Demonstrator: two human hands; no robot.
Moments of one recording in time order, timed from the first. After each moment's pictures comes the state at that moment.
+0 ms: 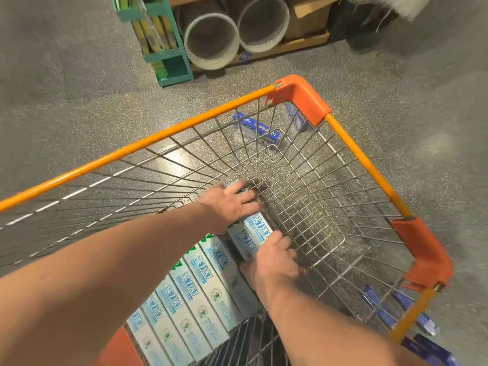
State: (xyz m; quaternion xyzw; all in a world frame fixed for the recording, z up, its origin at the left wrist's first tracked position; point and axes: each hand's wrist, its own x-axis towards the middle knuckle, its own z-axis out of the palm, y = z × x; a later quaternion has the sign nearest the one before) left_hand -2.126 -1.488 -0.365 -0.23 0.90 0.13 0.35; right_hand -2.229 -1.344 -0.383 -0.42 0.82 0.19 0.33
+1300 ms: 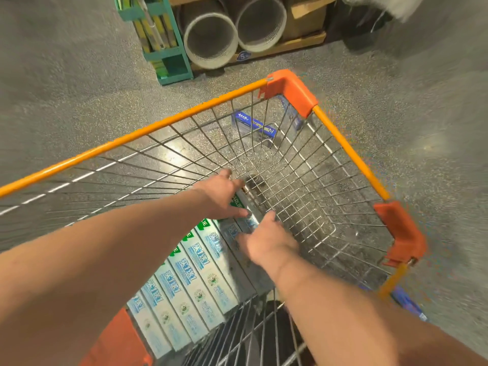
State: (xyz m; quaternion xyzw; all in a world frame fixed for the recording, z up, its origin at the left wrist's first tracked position) left_hand -2.131 -1.478 -0.320 -0.45 0.80 0.27 0.30; right_hand -2.246 -1.366 -0.330 -0.40 0.80 0.14 0.43
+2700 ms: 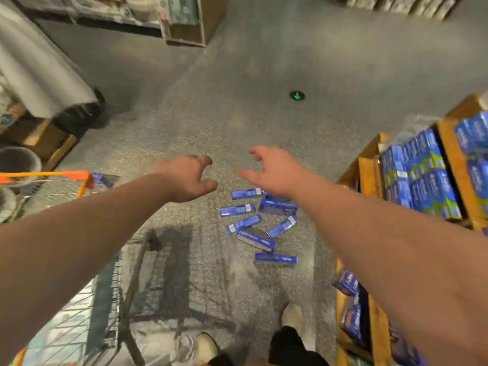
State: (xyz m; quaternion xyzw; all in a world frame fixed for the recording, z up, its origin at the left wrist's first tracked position) left_hand -2.392 -0.955 0.015 -0.05 0.99 0.06 0.14; right_hand -2.477 -0.739 0.024 -0.29 0.92 -0.20 0.18
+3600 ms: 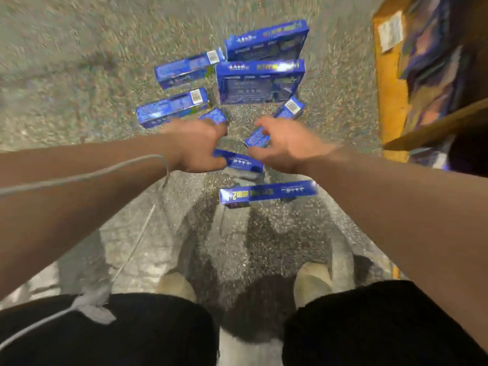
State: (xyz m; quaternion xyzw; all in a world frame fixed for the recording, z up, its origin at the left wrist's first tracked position) left_hand -2.535 -0.803 -0.673 0.14 0.95 -0.02 0.27; right_hand -2.565 -0.593 -0.676 -0.18 0.92 -0.17 0.30
